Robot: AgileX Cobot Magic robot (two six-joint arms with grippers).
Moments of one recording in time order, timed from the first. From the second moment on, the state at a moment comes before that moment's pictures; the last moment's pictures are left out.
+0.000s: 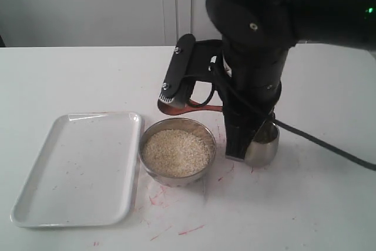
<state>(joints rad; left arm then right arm) -0.09 0.00 0.00 0.00 0.08 0.12 0.71 1.59 -1.33 -0.45 1.21 -0.29</state>
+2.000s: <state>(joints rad) -0.09 0.00 0.00 0.00 0.08 0.12 0.80 1.86 -1.33 -0.65 1.22 -0.22</state>
